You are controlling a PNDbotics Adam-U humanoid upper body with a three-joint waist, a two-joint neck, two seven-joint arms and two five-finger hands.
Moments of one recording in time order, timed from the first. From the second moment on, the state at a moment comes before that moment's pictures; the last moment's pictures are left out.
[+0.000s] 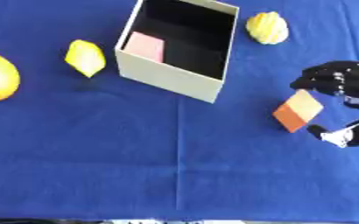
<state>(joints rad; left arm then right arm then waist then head) -0.20 0.41 0.29 -1.98 0.00 -0.32 0.25 -0.05 -1.17 0.10 -1.99 0.69 -0.23 0.22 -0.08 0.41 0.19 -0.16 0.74</state>
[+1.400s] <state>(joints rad) -0.21 0.40 0.29 -1.98 0.01 -0.31 0.23 -0.07 -1.19 0.11 -1.99 0.71 -0.18 0.28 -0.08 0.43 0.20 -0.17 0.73</state>
